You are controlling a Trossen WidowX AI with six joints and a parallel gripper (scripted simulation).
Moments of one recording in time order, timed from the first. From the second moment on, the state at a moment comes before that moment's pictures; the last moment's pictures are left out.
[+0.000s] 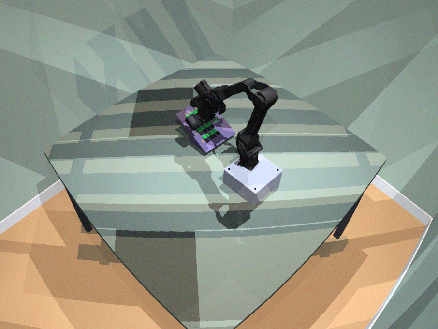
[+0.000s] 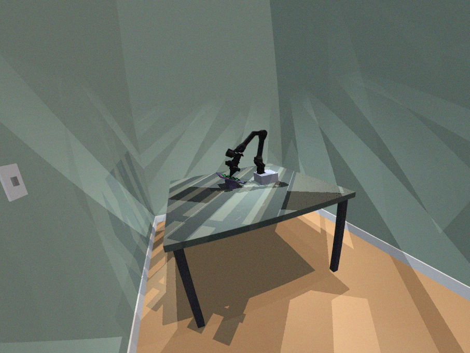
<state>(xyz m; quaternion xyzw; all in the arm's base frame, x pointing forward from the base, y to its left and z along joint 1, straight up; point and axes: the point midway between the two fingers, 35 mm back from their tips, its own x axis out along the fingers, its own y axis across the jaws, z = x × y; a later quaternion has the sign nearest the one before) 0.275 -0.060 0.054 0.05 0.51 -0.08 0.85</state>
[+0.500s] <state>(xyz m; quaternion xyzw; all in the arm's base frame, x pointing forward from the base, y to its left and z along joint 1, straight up) 0.276 -0.060 0.052 0.05 0.51 -0.08 0.85</state>
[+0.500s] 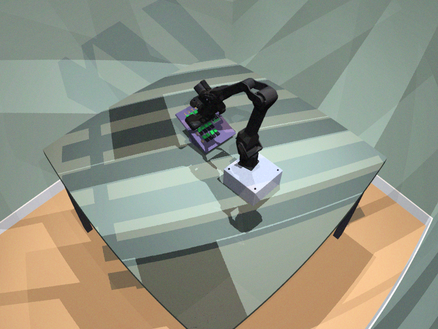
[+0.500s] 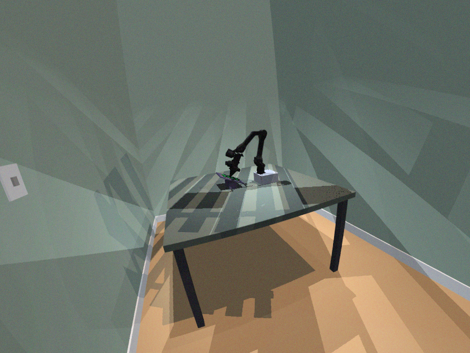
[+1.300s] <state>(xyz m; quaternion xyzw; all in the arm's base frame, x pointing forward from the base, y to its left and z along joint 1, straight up) 0.275 -0.060 0.050 0.05 0.52 -0.08 0.85</state>
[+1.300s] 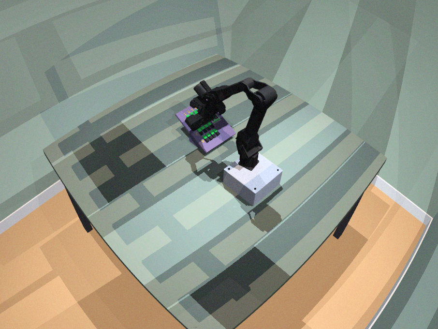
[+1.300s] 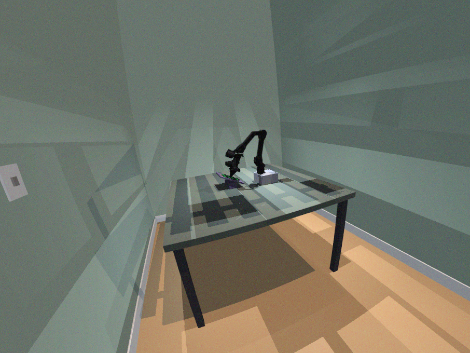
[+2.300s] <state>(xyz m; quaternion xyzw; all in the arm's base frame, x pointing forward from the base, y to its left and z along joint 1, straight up) 0.283 -0.084 0.082 0.05 0.53 -0.09 0.84</state>
